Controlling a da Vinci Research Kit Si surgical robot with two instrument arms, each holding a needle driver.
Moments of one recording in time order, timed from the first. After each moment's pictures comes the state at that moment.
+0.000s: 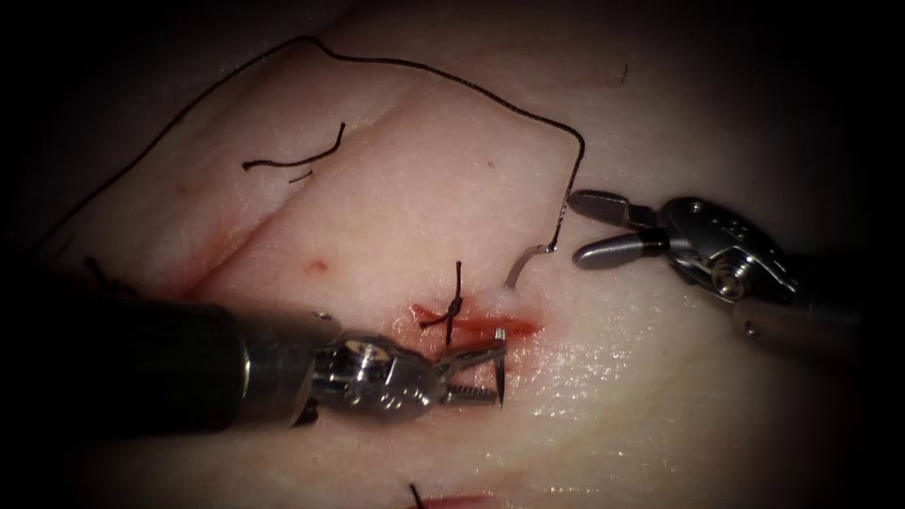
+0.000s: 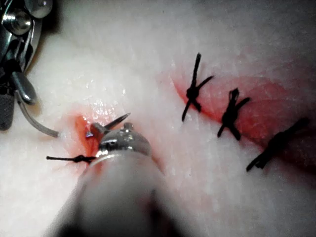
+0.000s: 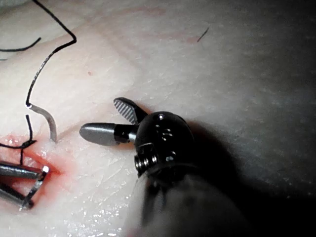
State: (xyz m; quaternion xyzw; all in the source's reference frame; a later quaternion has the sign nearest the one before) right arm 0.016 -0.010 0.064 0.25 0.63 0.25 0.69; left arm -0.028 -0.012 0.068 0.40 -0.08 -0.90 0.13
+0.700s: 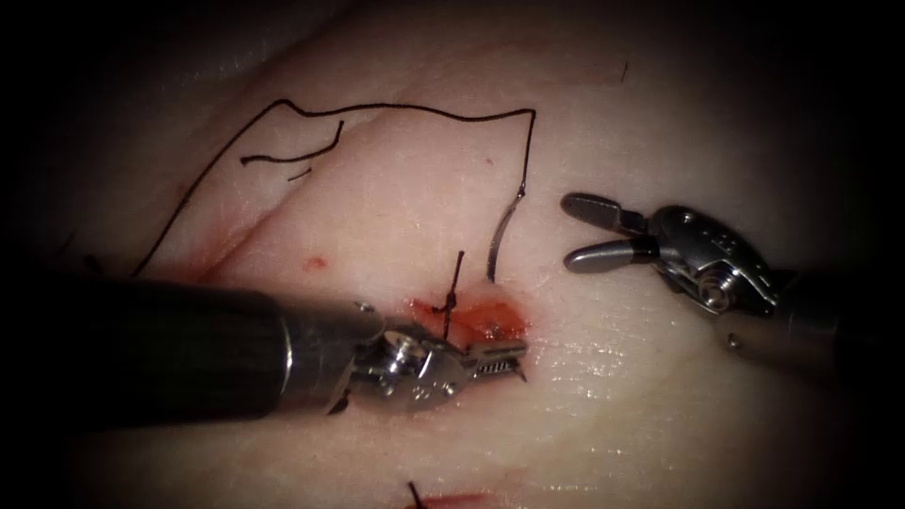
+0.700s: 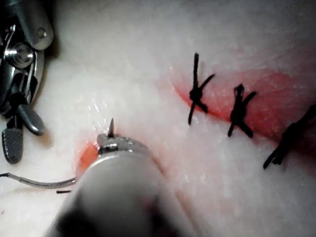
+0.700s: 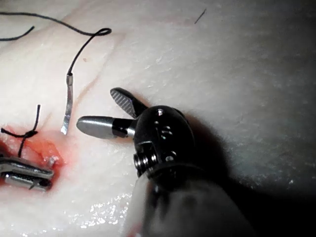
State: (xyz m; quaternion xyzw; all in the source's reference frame) right arm 0.016 -0.012 0.065 0.27 0.65 0.26 0.66; left arm -0.028 -0.011 0.069 0.38 -0.10 -0.91 0.15
